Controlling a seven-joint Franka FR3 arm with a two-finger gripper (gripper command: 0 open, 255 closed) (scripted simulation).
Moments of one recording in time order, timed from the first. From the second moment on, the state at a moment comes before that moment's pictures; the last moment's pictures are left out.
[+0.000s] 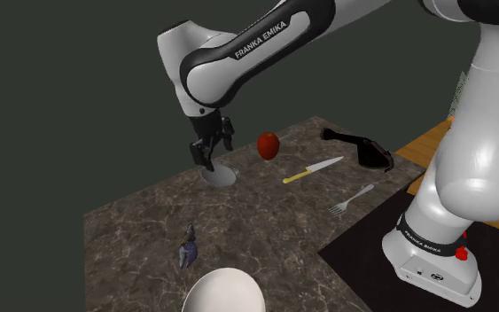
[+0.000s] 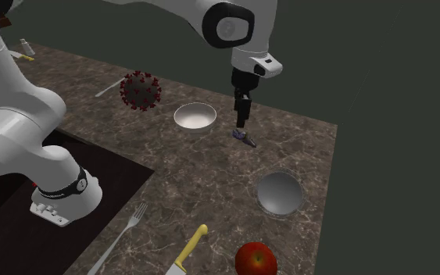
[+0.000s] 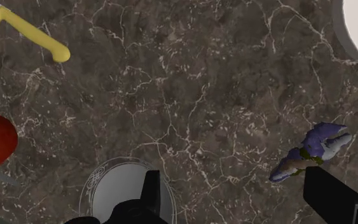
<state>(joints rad) 0.09 0.13 0.37 -1.94 -0.11 1.95 0.31</state>
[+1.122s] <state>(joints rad) 0.29 0.71 0.36 -1.36 -0.29 1.88 0.41</state>
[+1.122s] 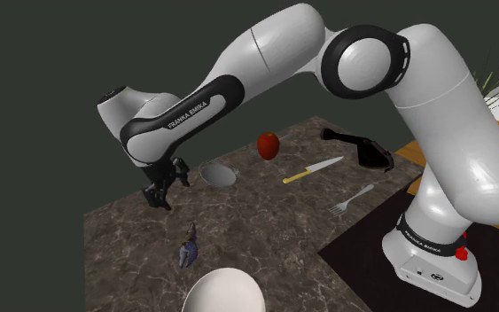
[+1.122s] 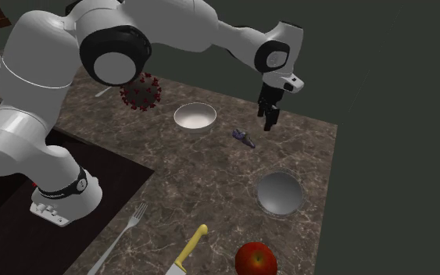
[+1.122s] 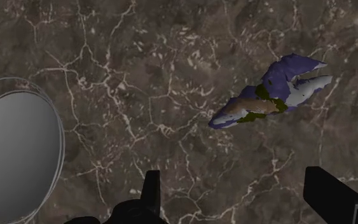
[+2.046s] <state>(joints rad) 0.29 0.73 0.35 -1.40 -0.29 1.93 0.41</state>
